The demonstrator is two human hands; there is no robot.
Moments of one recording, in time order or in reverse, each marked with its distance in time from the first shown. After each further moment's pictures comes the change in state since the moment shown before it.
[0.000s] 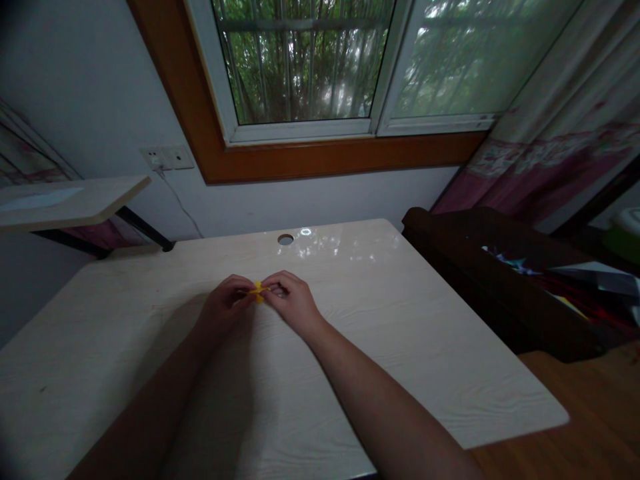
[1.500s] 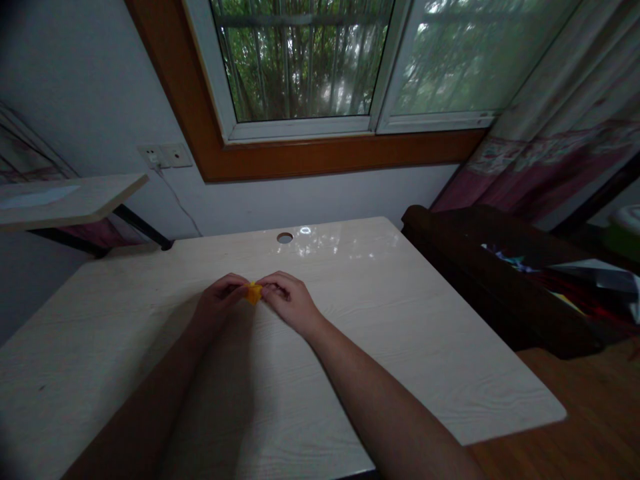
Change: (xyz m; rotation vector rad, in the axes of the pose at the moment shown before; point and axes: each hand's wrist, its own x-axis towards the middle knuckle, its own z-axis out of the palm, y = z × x) left_hand 0.002 -0.003 -0.004 -0.048 0.082 -0.173; right_hand -0.003 -0.010 -0.005 0.018 -0.101 0.031
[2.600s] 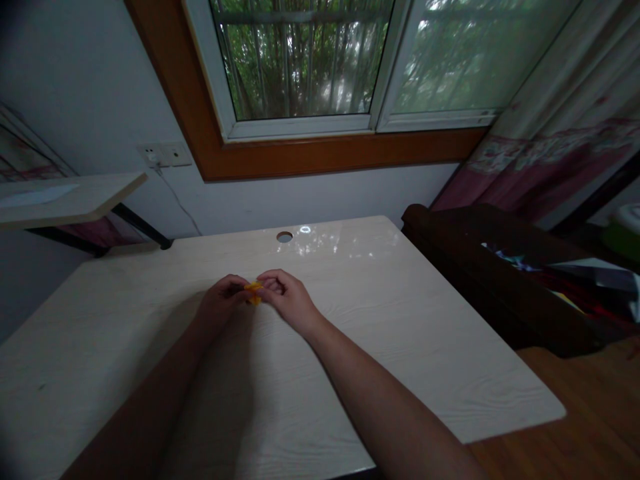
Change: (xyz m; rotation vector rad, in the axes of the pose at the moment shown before) left_hand 0.001 -0.007 0.005 -0.094 -0.009 -0.079; right_hand 0.003 0.015 0.011 0.268 0.025 0.154
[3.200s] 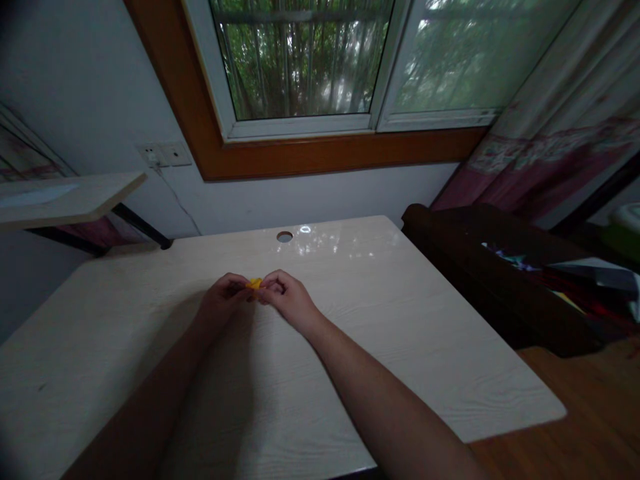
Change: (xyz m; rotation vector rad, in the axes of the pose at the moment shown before) left_hand -0.001 -0.001 0.001 -0.038 -0.006 -0.021; right_hand 0.000 0.004 0.001 0.128 -0.011 0.083
